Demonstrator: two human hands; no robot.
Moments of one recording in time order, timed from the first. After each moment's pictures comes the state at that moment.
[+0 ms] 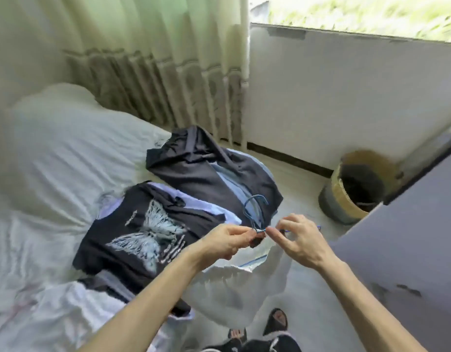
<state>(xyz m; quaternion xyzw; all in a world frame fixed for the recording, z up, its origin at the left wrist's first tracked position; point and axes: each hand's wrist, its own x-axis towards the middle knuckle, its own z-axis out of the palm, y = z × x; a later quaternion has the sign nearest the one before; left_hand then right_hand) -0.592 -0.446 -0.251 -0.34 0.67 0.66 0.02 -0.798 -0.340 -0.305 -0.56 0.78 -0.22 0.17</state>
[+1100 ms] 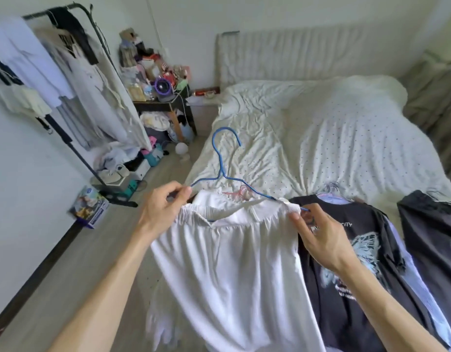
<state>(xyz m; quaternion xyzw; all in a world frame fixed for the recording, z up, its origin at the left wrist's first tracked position) -0.077 -0.295 -0.183 -0.80 0.43 0.06 -0.42 -0.369 -0.488 -0.233 -0.83 0.38 -0.24 0.33</state>
